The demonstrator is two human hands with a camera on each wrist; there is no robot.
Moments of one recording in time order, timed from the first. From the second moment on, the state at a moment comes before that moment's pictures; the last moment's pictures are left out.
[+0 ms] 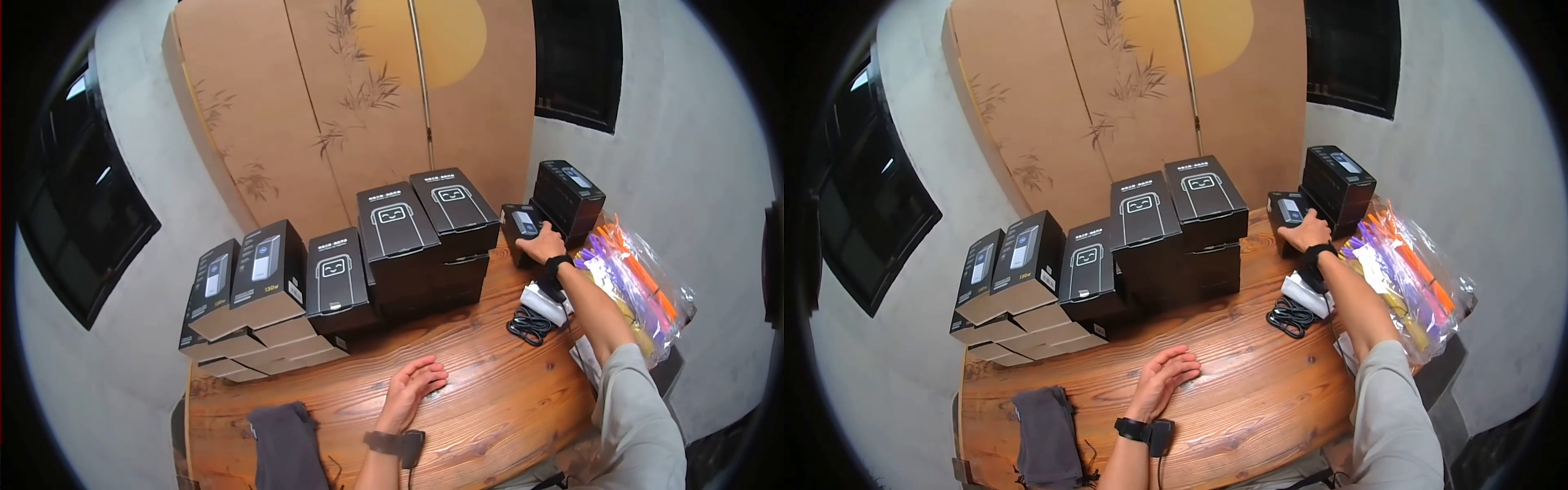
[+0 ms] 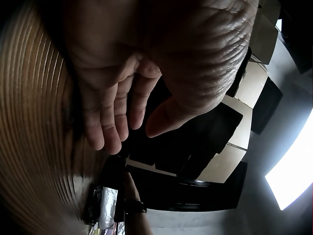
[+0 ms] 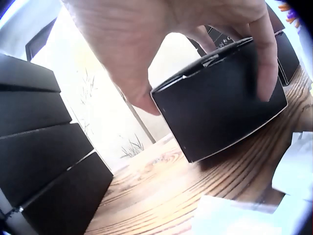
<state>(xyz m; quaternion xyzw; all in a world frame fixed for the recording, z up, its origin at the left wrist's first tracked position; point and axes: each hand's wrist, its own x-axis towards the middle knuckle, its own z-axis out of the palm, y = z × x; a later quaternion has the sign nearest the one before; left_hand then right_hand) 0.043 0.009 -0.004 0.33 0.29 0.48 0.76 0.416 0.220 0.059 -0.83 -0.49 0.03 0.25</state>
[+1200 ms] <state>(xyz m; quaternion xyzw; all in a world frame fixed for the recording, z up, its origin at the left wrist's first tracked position) 0.039 0.004 -0.013 0.48 0.30 0.51 0.65 0.347 -0.090 0.086 -0.51 -0.76 0.27 0.30</state>
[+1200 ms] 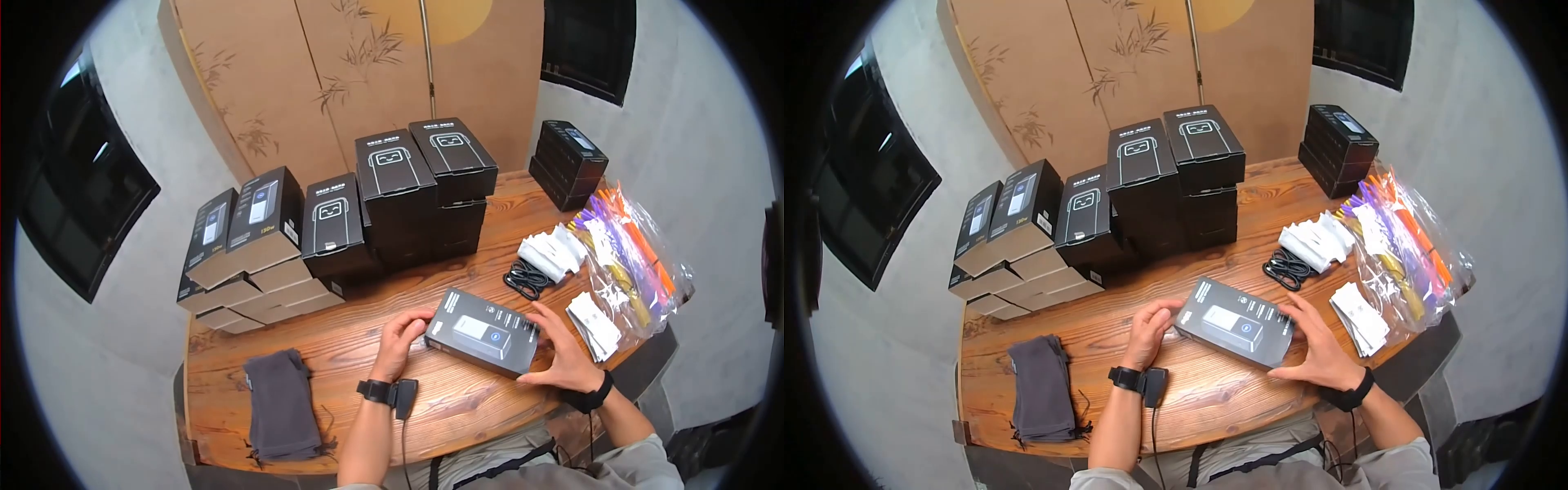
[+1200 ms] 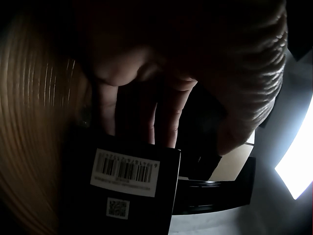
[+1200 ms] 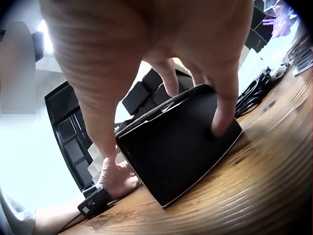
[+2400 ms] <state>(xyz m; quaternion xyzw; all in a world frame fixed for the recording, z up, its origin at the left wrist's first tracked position) 0.041 -0.005 -0.001 0.47 0.35 0.53 0.61 0.339 -0.102 0.023 -0.49 -0.59 0.45 0.45</state>
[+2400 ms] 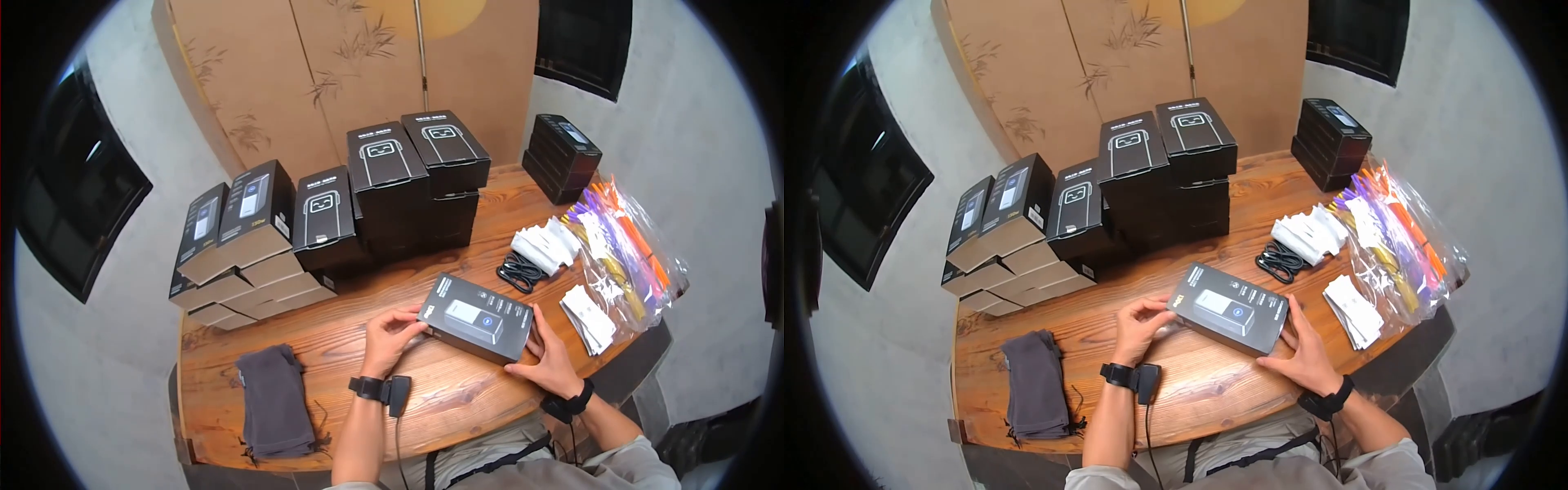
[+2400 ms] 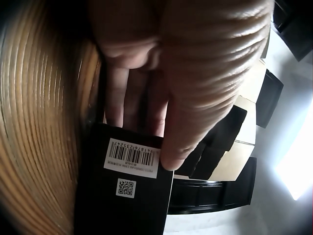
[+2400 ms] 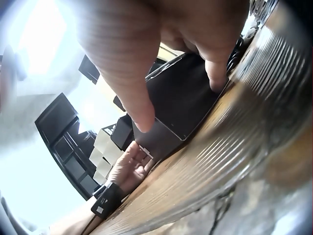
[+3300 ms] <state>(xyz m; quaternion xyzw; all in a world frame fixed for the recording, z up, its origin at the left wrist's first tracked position) 0.042 -0.005 -0.004 0.53 0.40 0.50 0.55 0.334 -0.099 0.020 -0.49 -0.58 0.47 0.46</state>
